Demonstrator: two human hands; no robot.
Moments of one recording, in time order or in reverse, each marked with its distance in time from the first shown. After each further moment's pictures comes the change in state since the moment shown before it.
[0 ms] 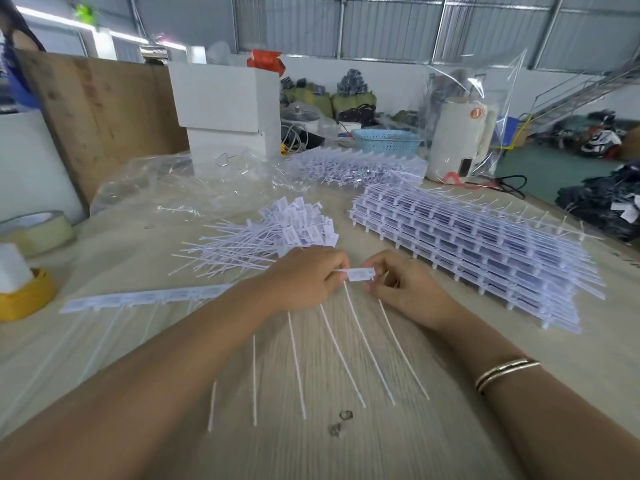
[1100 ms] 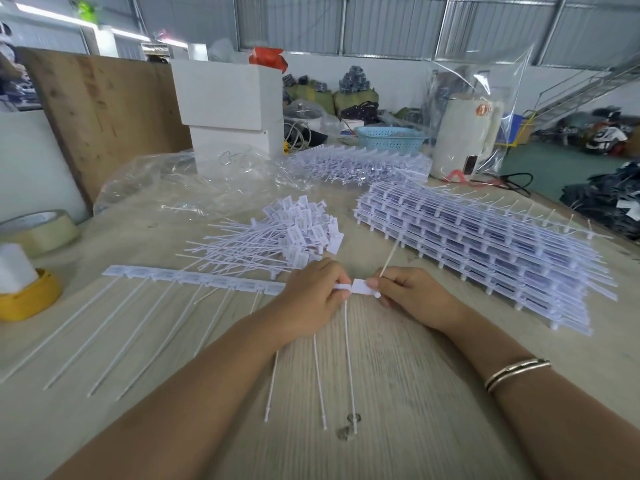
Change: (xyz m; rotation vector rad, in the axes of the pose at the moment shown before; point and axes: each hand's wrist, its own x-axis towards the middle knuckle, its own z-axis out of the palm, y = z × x) left_hand -0.025 0.012 0.020 -0.192 0.150 -0.020; right_hand 0.002 0.001 0.002 0.053 -0.117 0.042
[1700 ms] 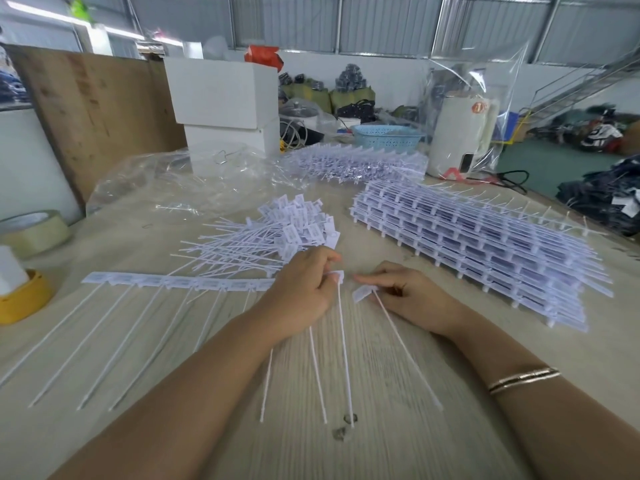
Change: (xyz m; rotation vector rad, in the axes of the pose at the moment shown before) left_hand 0.003 -0.005 0.001 -0.123 0.121 -0.128; right_hand -0.004 0.002 -0.003 -0.104 -0.037 -0.120
